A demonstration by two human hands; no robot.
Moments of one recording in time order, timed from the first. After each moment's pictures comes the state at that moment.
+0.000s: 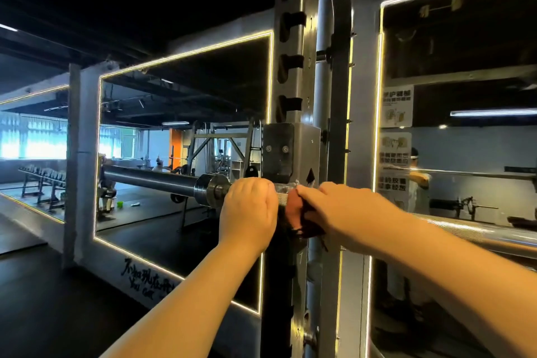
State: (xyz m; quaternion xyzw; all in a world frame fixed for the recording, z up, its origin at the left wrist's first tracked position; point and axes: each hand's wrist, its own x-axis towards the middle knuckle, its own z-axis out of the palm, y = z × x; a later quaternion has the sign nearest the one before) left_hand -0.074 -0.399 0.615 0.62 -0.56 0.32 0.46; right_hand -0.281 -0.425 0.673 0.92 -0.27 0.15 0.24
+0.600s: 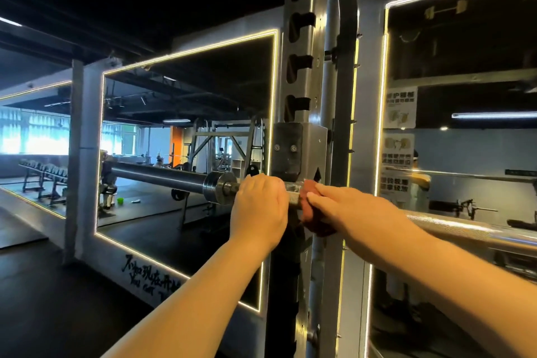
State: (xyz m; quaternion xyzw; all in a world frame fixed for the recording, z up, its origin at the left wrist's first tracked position) left_hand -0.085 -0.382 0.623 0.65 -0.57 0.28 0.42; right_hand -0.291 -0.415 0.658 0.91 -0.27 0.15 0.27
